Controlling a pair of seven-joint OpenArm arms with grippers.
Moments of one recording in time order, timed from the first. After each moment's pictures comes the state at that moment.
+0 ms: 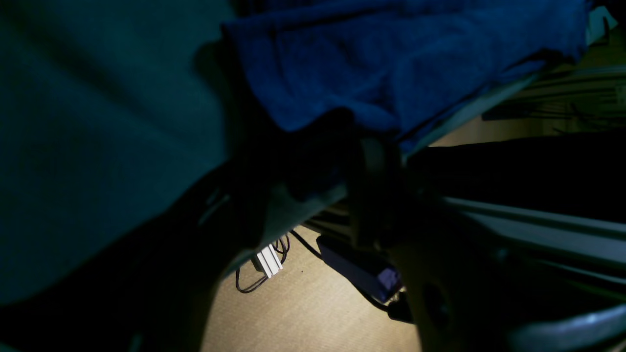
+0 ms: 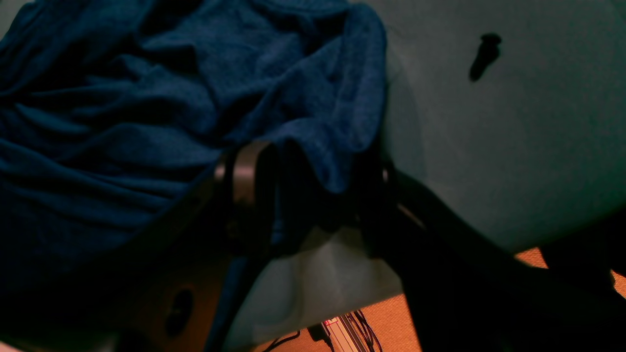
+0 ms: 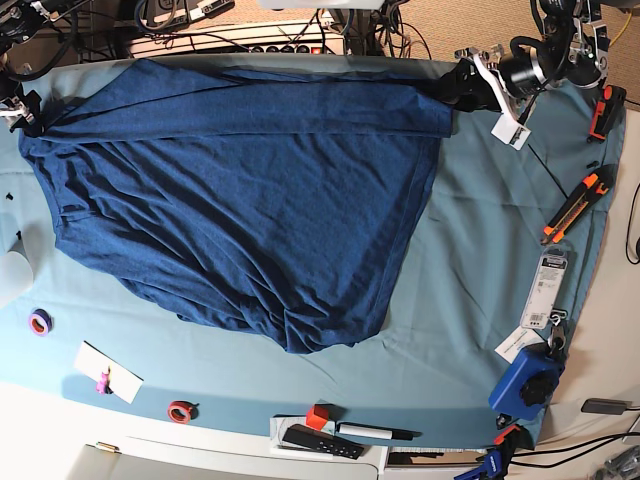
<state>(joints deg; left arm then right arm) 30.0 -16.1 -14.6 103.7 -54.8 -36.2 60.8 -10.0 23.7 71.6 80.0 46.2 32.5 -74.8</state>
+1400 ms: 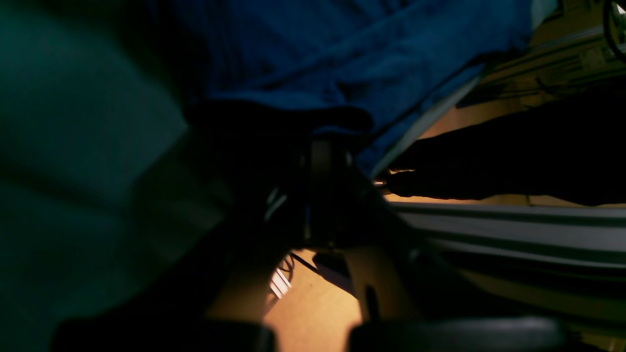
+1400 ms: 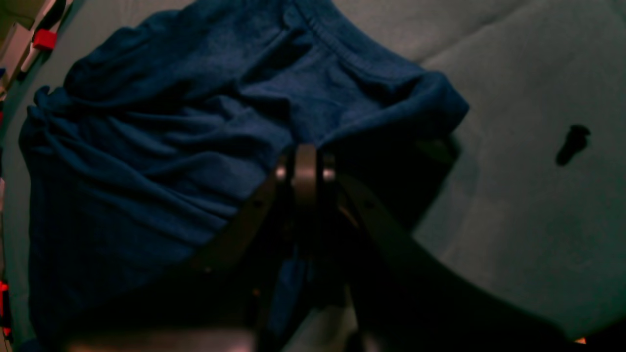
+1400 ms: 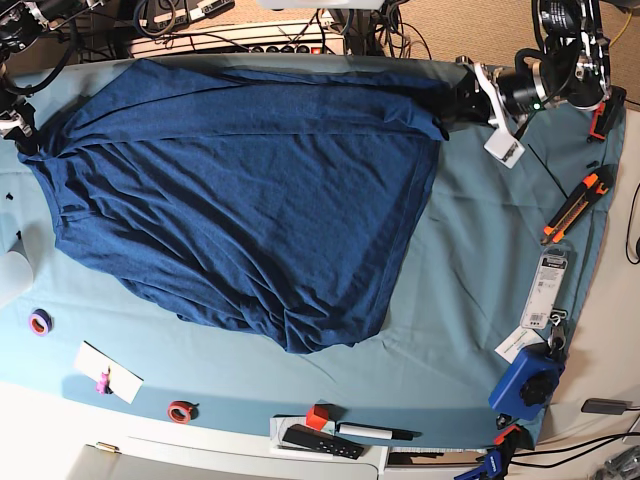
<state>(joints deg) 25.2 -16.1 -14.6 103.9 -62.5 -41.6 68.7 -7.3 23.8 71.6 80.0 55.0 36.6 -76.3</state>
